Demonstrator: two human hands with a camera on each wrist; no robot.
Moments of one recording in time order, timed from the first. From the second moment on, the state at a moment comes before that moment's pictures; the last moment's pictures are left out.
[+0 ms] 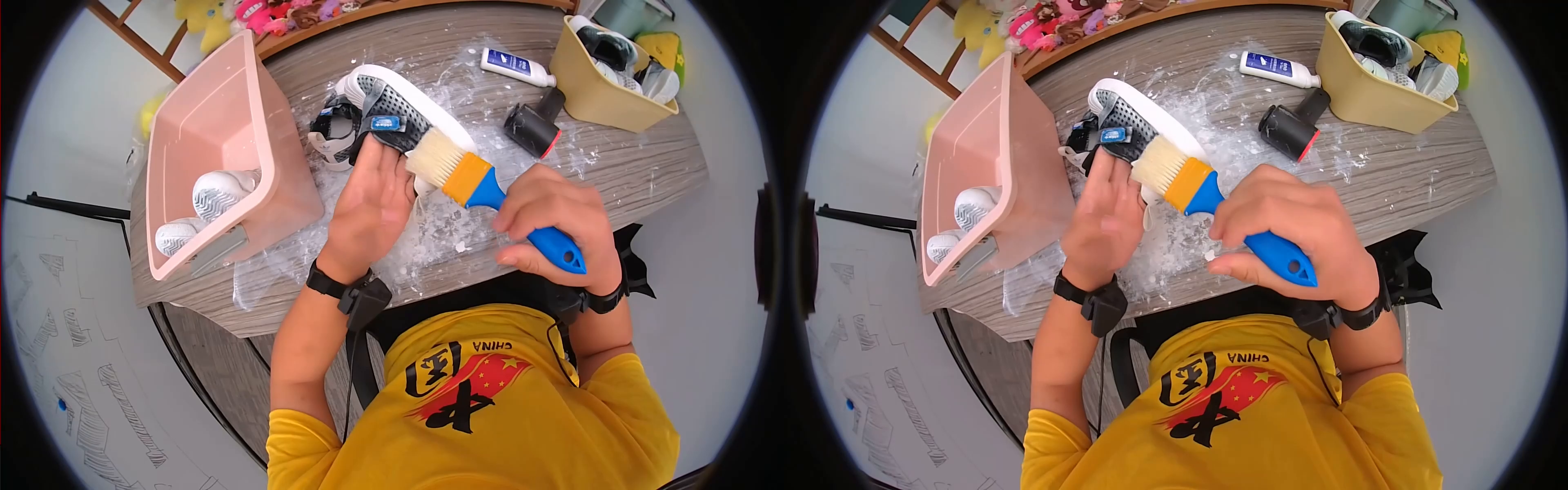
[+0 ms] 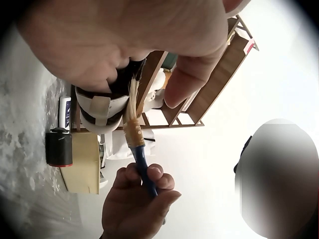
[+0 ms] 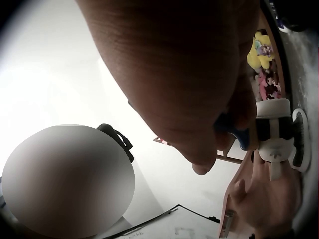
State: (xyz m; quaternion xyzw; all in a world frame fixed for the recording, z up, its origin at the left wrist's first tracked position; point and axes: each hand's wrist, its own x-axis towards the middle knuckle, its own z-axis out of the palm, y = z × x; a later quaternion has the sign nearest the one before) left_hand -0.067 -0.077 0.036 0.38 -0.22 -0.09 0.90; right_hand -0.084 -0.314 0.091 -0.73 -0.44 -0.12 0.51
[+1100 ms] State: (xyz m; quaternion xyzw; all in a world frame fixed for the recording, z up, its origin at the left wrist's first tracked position) left_hand -0.075 -0.067 0.030 0.75 -0.43 0.01 0.50; right_hand -0.036 -0.354 0.082 -0.56 -0.23 -0.03 0.79
